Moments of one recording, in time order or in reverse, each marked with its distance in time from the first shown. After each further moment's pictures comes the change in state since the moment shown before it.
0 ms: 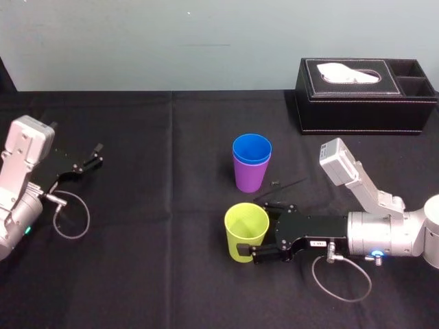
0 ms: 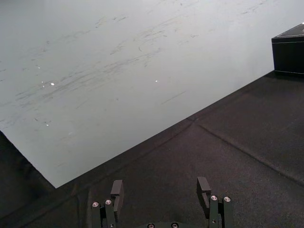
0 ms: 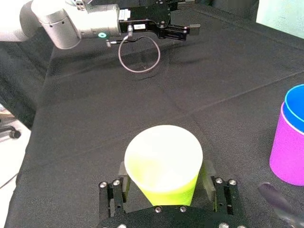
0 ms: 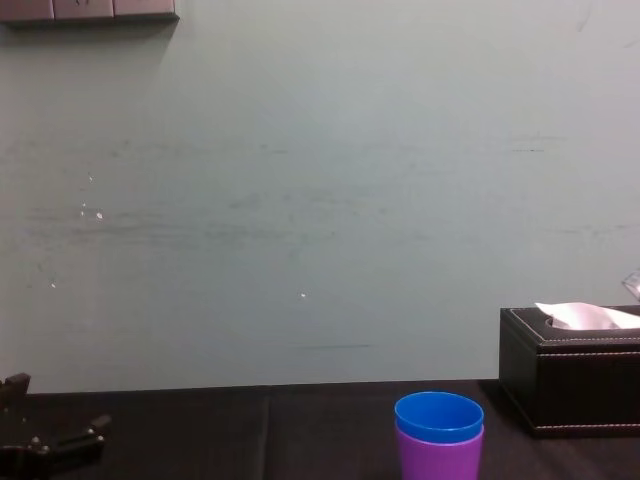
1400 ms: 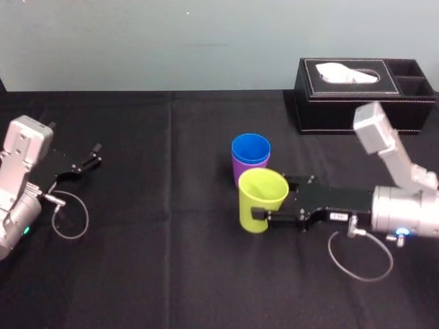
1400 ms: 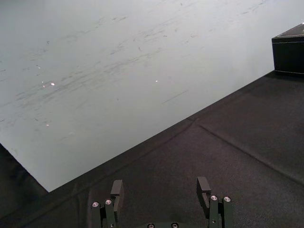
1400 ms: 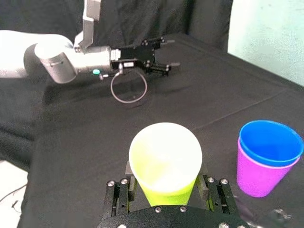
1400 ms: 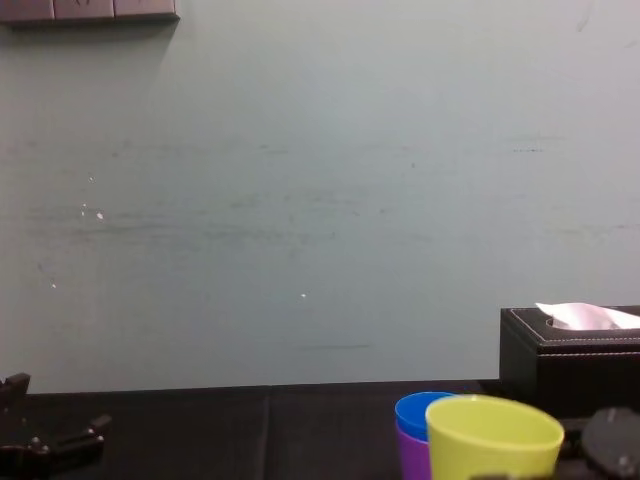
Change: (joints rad) left arm 0.000 0.000 0.000 0.000 0.000 0.000 0.000; right arm -0.046 0.093 0.092 -0.166 0.098 0.057 -0.072
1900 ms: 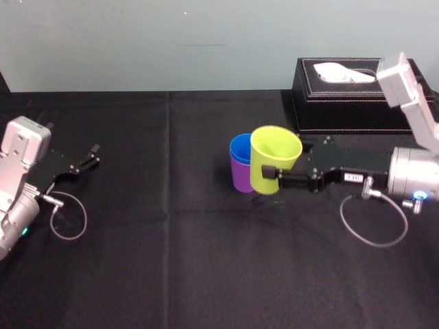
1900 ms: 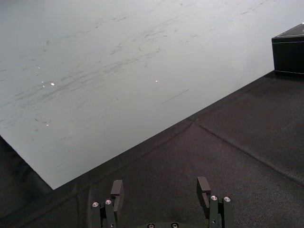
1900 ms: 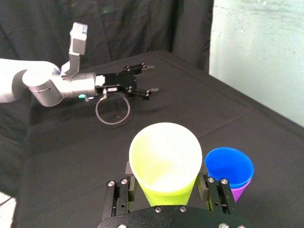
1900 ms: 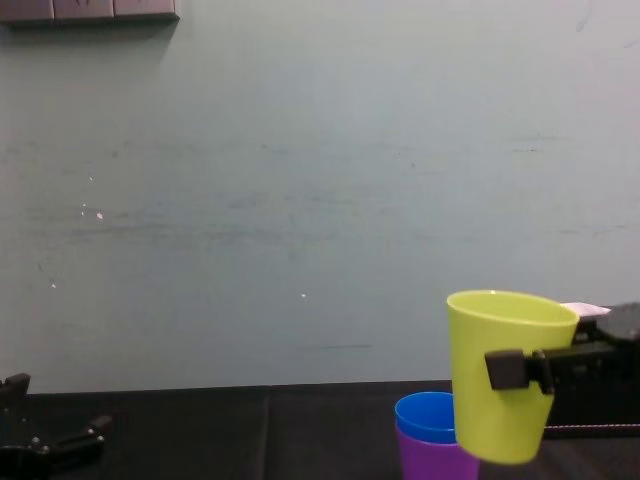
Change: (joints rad) left arm 0.000 0.000 0.000 0.000 0.000 0.000 0.000; right arm 0.049 0.055 0.049 -0.081 0.070 0.086 -0.062
